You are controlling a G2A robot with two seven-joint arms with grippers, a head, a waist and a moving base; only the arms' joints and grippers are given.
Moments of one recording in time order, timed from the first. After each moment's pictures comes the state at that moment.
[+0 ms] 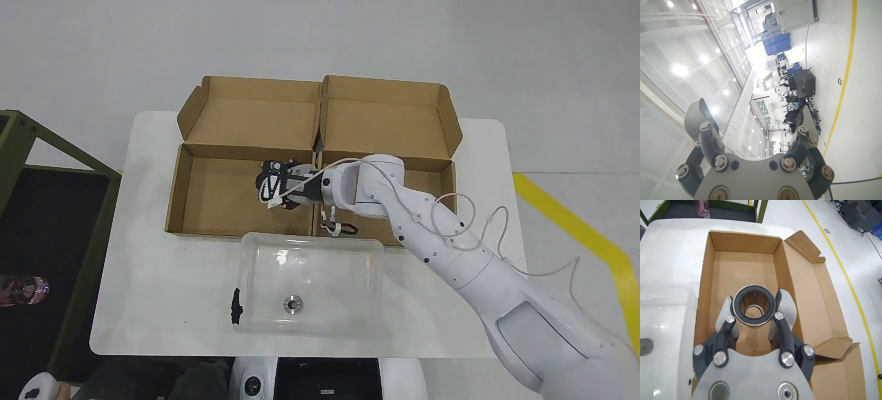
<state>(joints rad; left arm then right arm) -0.19 -0.18 -0.57 -1.44 2.04 -0.23 0.13 -0.51 -1.40 0.60 -1.21 -1.25 -0.64 0.24</state>
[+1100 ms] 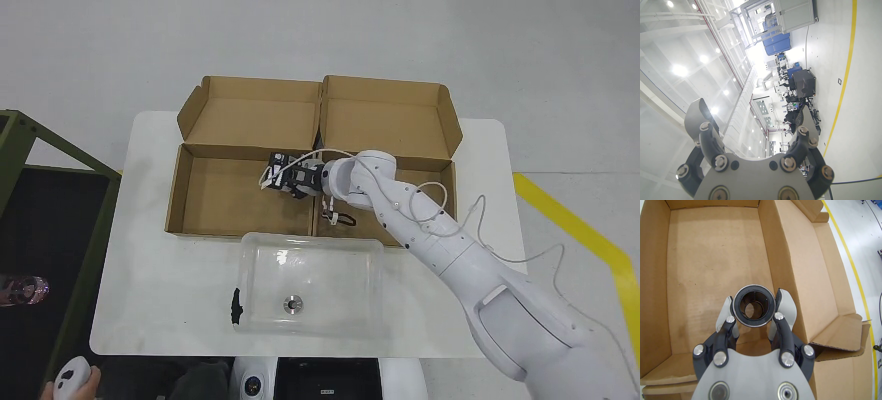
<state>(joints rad) -0.19 -0.18 -0.57 -1.44 2.04 -0.23 0.13 -0.45 -1.50 0.56 -0.93 -1.33 -0.58 0.25</state>
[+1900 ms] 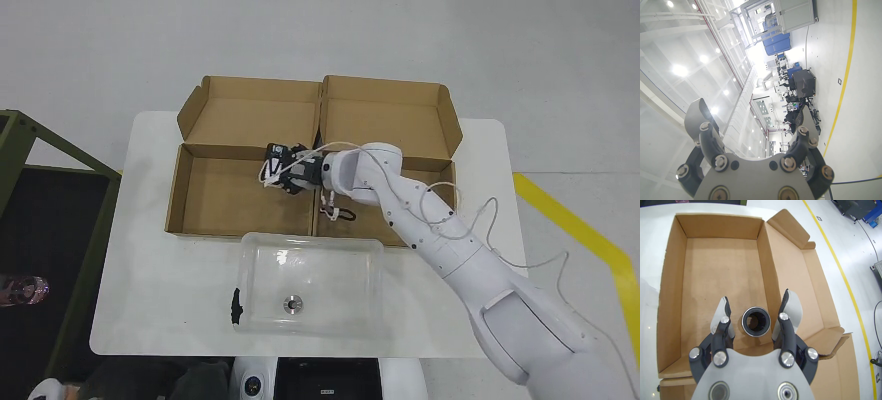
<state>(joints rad) -0.19 -0.18 -0.57 -1.44 2.04 -0.23 0.13 -0.50 -1.47 0.68 -1.08 -1.37 -0.66 0.21</state>
